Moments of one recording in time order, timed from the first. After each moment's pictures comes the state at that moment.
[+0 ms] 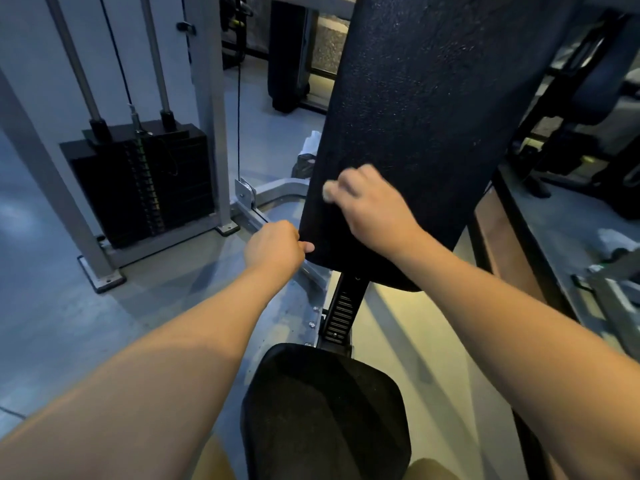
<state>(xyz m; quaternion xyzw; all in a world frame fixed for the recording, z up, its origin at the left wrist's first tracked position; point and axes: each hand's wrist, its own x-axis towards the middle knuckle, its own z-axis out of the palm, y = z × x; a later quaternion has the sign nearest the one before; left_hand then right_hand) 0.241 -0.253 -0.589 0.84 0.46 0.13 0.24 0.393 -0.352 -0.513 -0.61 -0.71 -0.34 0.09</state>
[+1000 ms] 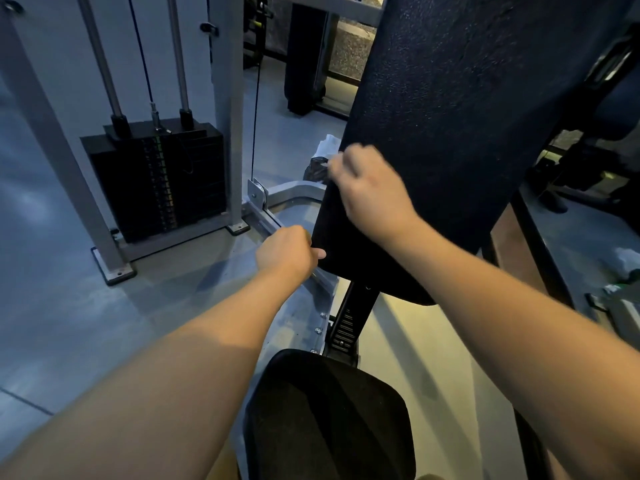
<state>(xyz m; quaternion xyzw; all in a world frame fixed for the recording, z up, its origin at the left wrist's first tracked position) 0.242 -0.253 -0.579 0.83 0.49 0.10 0.24 0.379 -0.308 -0.498 -0.64 -0.67 -0.37 0.12</state>
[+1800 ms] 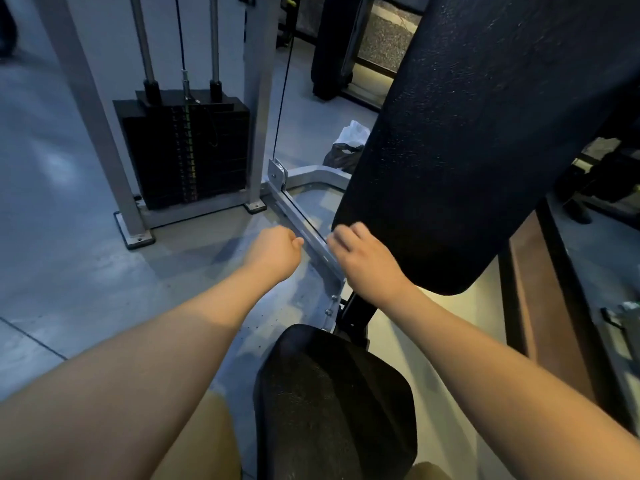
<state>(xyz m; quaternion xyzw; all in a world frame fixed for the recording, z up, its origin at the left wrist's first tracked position) 0.185 -0.246 -0.627 0.79 0.50 0.14 0.33 0.350 -0.356 -0.610 -0.58 -0.77 -0.27 0.00</state>
